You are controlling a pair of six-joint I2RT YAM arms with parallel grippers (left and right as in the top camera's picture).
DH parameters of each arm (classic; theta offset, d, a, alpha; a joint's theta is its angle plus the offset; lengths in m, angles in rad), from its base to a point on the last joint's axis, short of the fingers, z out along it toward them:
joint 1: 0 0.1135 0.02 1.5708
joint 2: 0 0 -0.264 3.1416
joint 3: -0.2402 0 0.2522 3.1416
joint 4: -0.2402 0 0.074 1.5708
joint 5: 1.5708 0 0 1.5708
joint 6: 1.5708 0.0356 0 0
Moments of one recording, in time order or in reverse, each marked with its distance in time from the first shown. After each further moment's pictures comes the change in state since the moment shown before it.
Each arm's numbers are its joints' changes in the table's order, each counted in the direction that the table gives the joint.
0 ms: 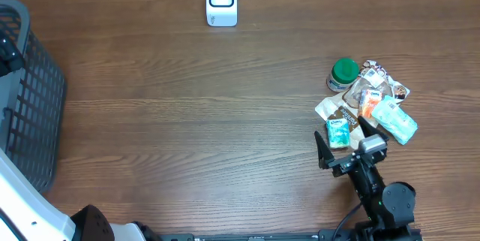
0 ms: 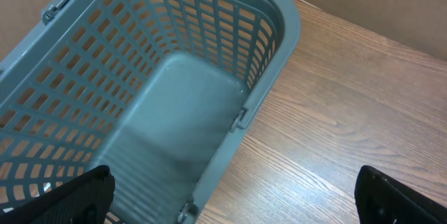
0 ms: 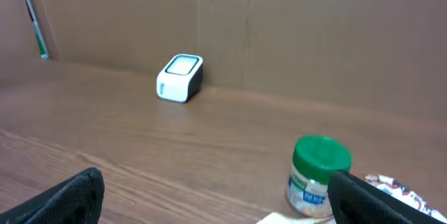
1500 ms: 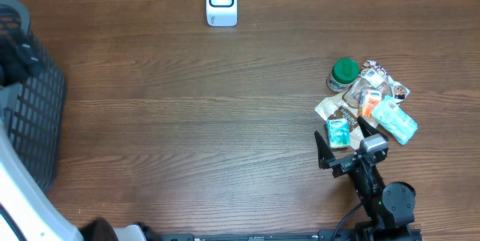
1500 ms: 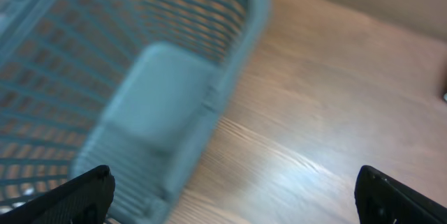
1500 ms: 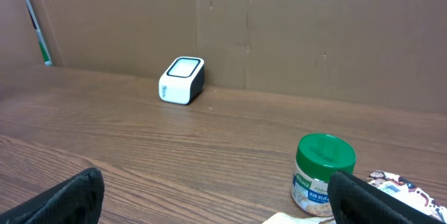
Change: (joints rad) left arm -0.103 0.090 0.149 0.006 0.000 0.000; right arm 0.000 0.000 0.000 0.003 0.000 0.034
